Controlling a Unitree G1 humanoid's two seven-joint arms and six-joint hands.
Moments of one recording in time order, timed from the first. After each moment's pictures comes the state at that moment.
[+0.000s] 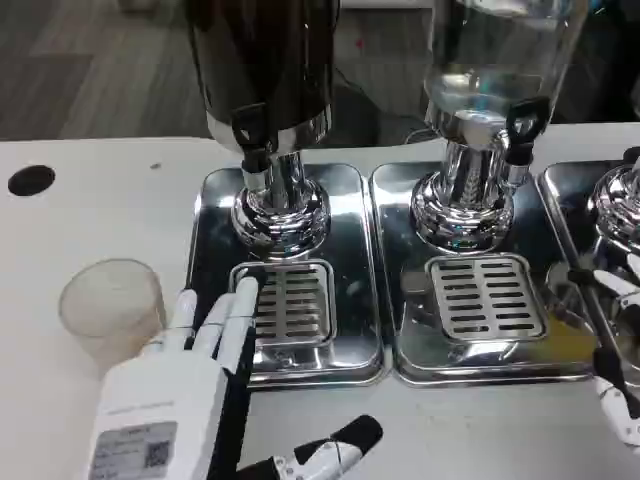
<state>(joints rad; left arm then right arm) 0.80 0.12 -0.33 -0.78 1.30 0.03 0.04 0.51 -0.46 -0.20 -0.17 -0.54 -0.60 -0.13</state>
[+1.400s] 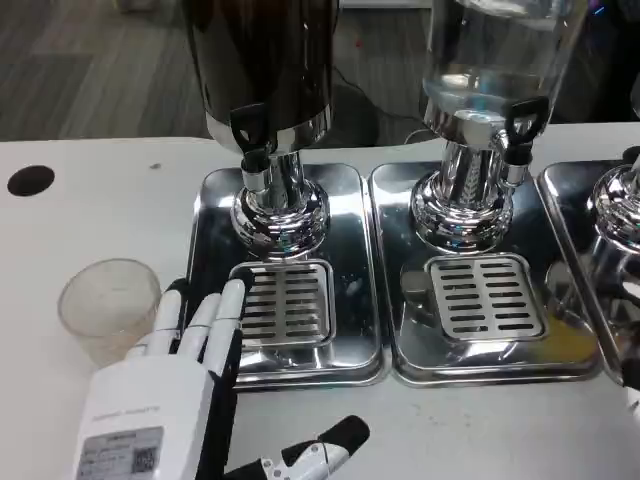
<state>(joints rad) 0.82 0.12 -0.30 -0.77 1.30 0.02 0.09 0.48 -0.53 -0.24 0.00 -0.43 -0.72 -0.11</state>
